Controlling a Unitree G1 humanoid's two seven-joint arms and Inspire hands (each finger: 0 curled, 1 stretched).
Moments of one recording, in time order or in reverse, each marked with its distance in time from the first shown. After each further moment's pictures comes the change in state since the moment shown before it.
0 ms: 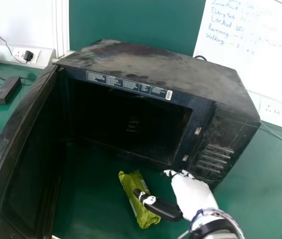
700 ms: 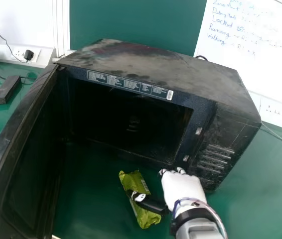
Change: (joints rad) left arm 0.013 -0.009 0.000 -0.039 0.000 0.011 0.004; right arm -0.070 0.083 0.080 0.181 -0.247 -0.118 0.008
